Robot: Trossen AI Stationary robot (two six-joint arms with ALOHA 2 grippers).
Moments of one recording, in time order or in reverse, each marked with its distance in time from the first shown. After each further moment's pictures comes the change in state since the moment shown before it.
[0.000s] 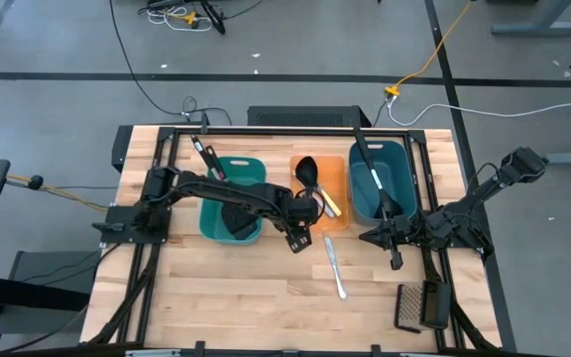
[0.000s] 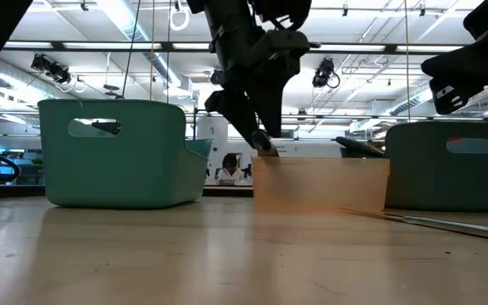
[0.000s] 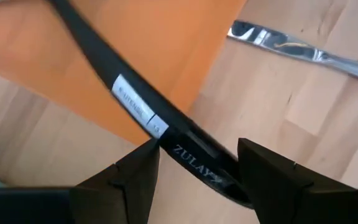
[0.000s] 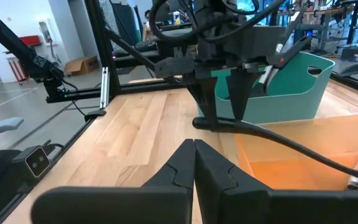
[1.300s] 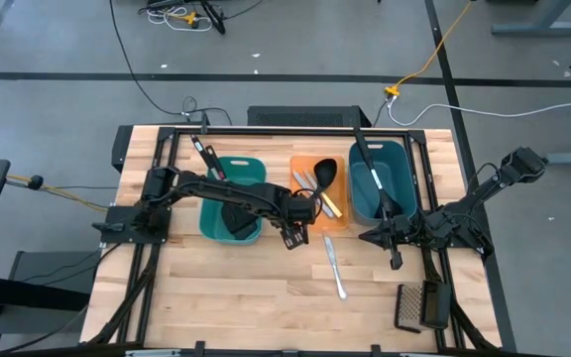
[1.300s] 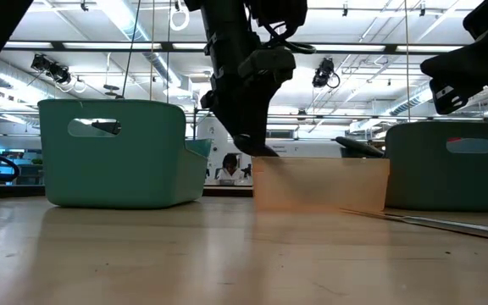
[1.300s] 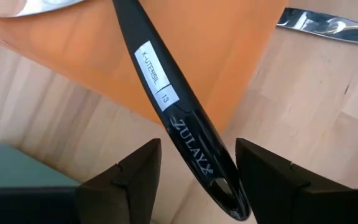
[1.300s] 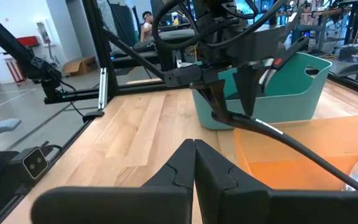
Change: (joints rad) left arm 0.002 0.001 -0.001 -0.070 -0.118 0.068; right arm 0.000 0.000 0.000 0.001 0.008 0.000
